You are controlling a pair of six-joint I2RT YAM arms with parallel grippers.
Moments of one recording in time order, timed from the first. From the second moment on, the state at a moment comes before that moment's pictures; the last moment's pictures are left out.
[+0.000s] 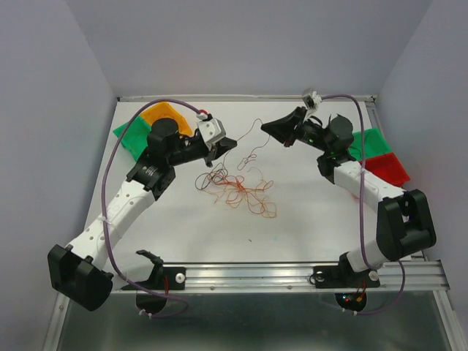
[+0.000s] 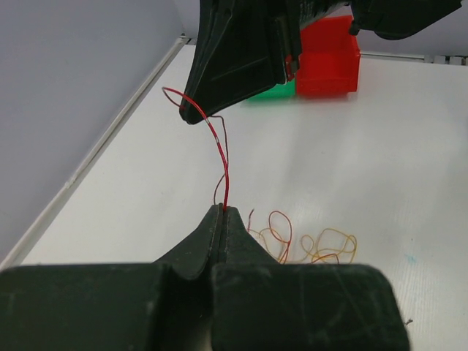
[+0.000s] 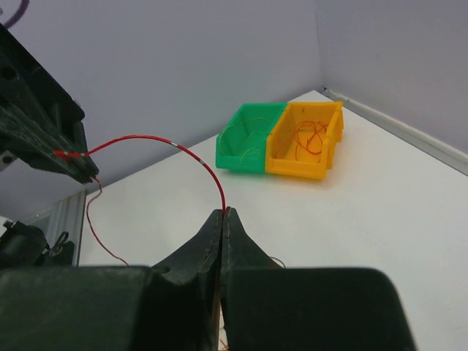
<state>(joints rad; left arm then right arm) -0.49 1.13 1.05 -0.03 0.68 0.25 0.31 1.50 0.95 0.85 -0.83 0.47</state>
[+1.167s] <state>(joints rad) -0.59 1.32 0.93 0.21 0.47 0.29 0.29 1.15 0.95 0.74 -0.30 0.60</state>
